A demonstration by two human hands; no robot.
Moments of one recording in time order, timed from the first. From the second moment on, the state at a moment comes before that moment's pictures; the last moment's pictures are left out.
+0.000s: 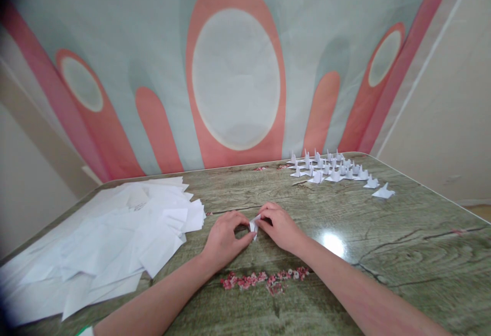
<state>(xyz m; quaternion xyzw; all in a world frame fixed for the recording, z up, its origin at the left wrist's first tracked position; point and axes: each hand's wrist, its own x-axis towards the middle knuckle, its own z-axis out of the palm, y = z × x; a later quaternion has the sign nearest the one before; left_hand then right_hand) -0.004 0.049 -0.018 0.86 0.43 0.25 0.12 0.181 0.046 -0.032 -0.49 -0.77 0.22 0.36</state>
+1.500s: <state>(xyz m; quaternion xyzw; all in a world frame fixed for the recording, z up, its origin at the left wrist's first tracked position) -0.005 0.056 -0.023 0.84 0.42 0.29 0.18 0.176 0.042 -0.032 -0.46 -0.80 0.18 0.35</state>
